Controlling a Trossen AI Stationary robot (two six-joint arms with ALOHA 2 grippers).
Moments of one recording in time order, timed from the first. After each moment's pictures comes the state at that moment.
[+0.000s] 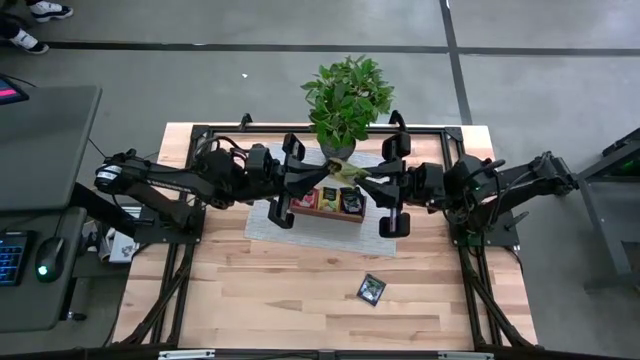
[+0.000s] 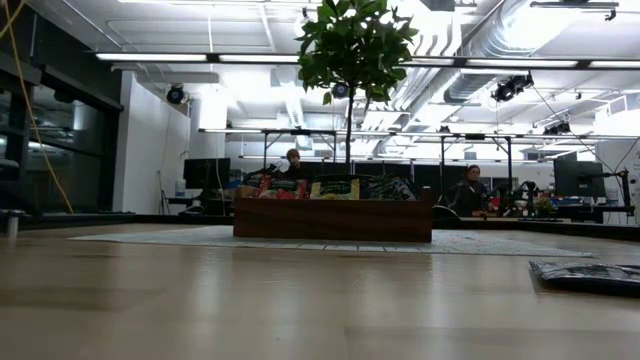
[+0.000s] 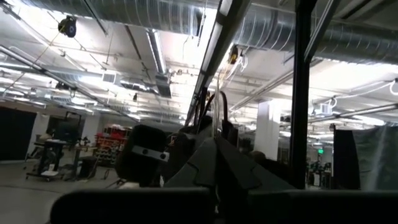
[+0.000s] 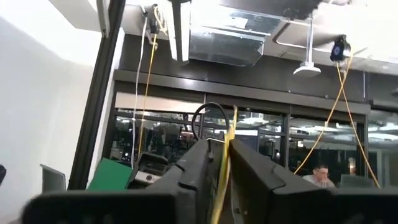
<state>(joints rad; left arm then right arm) -0.16 1.40 1.27 0.74 -0.11 -0.08 0.26 1.28 1.20 0.65 0.21 -0.25</state>
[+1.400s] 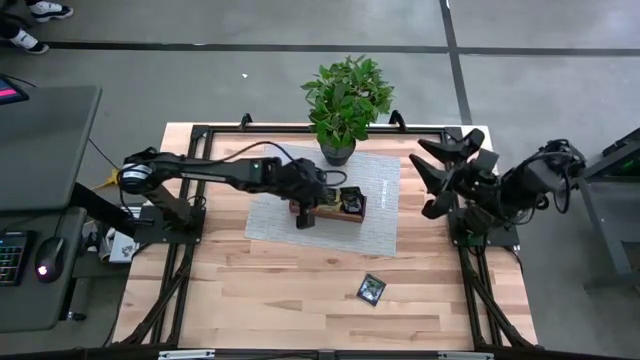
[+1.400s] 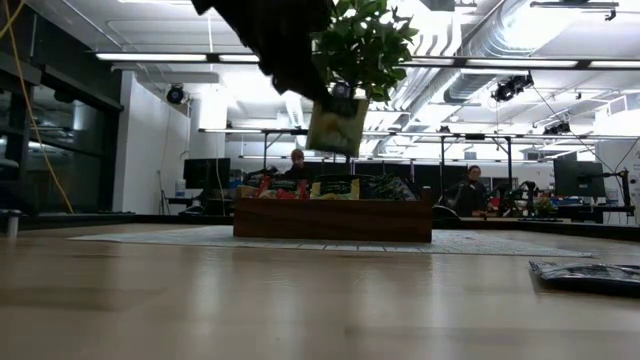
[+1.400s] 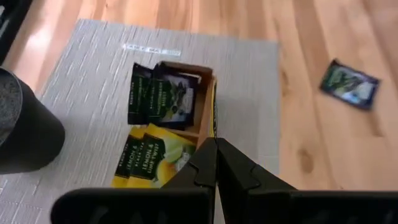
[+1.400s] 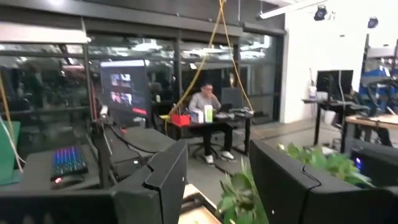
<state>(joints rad) 0.07 1.58 1.26 -0.43 0.02 0.05 0.57 1.00 1.20 0.24 1.07 -0.33</state>
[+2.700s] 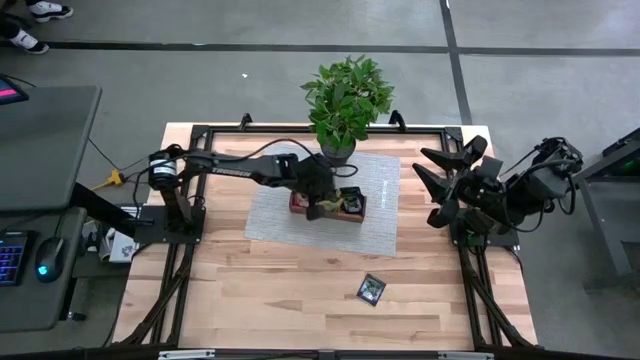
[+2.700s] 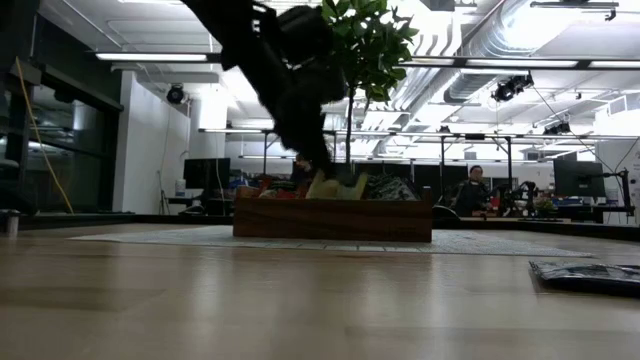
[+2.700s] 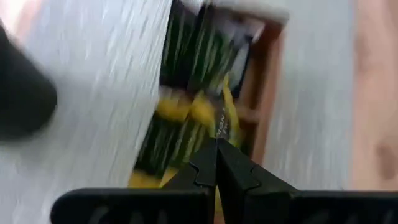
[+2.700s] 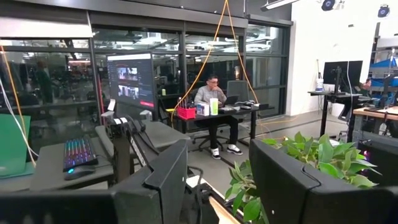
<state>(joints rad) 0.18 1.78 1.27 -0.35 0.08 0.06 0.66 1.00 1.20 0.22 1.15 -0.31</state>
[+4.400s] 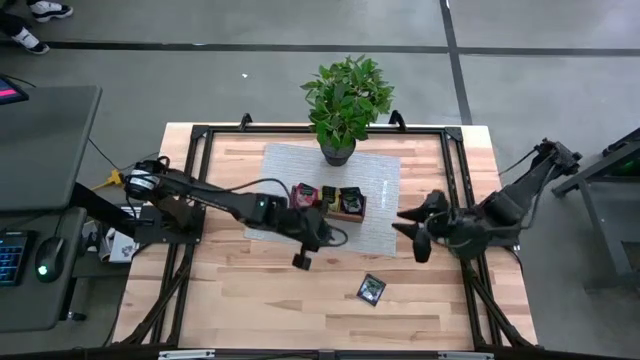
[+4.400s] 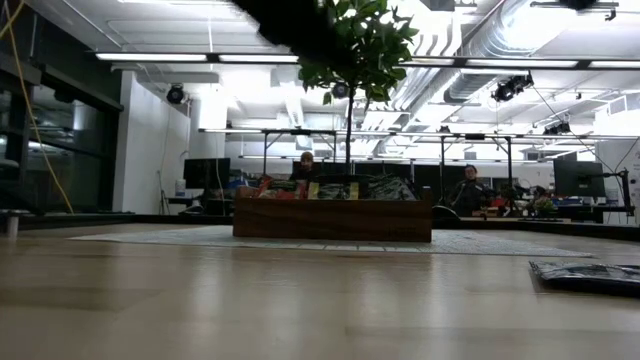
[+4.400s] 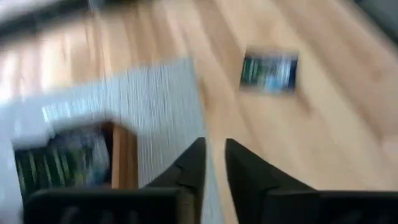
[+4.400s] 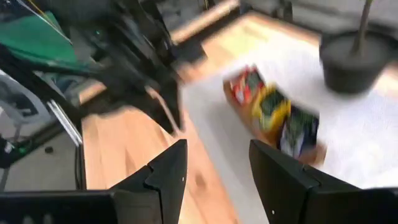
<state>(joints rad) -0.20 1.66 1.26 -0.32 -0.06 0.21 0.66 1.02 1.04 -0.73 0.81 1.00</state>
